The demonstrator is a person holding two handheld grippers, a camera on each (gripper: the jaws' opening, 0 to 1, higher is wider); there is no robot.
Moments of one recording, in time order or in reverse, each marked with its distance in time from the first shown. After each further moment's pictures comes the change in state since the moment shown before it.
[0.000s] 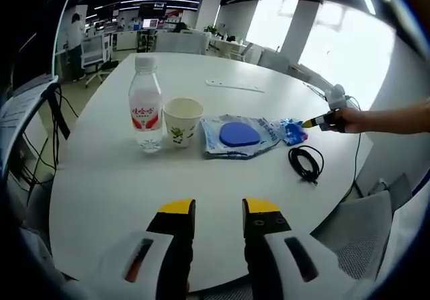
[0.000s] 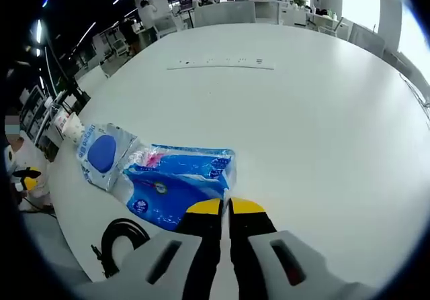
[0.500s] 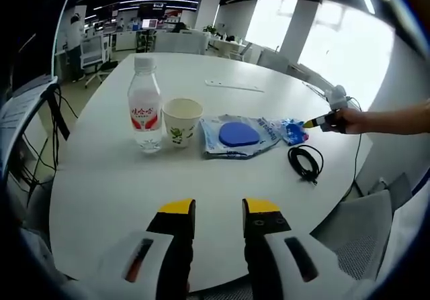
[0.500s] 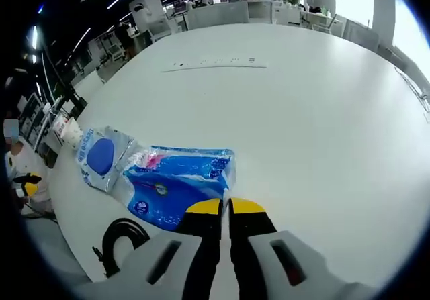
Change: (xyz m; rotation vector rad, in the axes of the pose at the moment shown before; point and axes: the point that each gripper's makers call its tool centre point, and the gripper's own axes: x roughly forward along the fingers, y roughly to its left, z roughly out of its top) left arm 0.000 0.000 0.000 0.003 -0.001 -0.001; right arm 0.000 -0.004 -0.004 0.055 -0.014 -0.015
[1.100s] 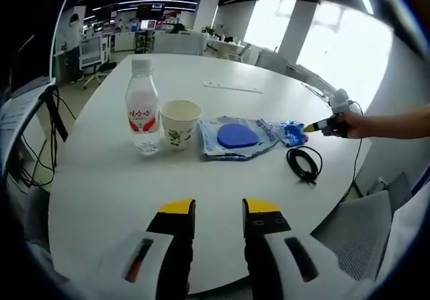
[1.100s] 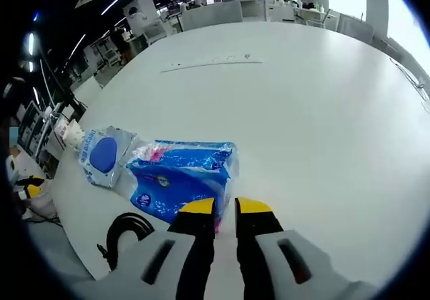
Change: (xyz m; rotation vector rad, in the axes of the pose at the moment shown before) left arm 0.001 -0.003 0.002 0.005 -0.008 -0.013; right arm -0.009 0.004 -0.013 0.025 -0.005 0.013
